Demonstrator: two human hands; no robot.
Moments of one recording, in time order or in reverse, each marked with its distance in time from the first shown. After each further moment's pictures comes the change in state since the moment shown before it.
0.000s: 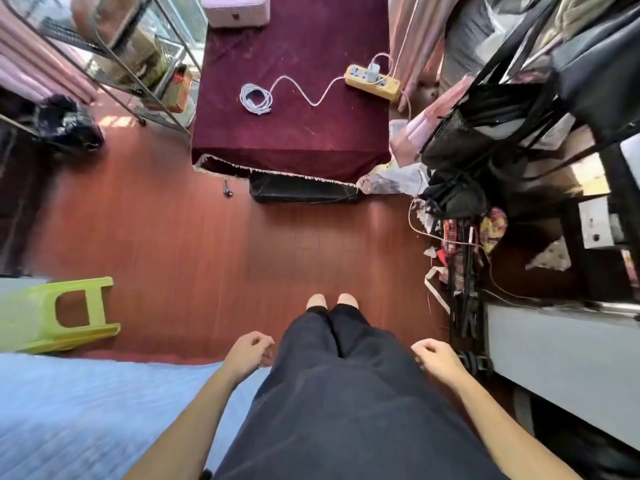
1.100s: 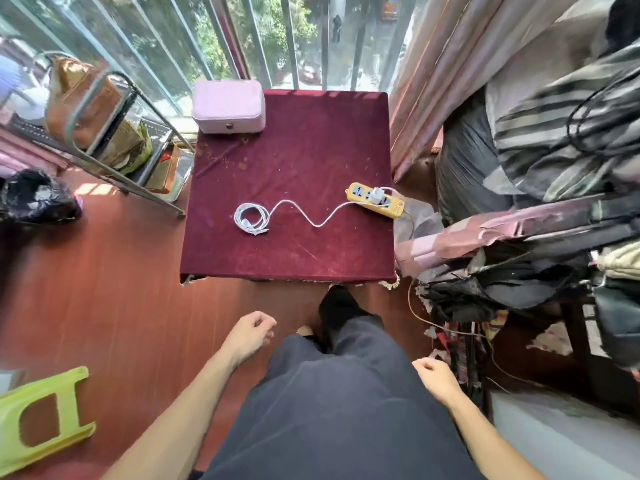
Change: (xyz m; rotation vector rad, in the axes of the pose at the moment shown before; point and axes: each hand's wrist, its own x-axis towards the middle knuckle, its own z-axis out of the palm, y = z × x) left_hand 0.224 0.328 -0.141 0.031 -0.004 0.127; right_hand 0.156 -0.294 -0.113 -0.006 0.054 0.105
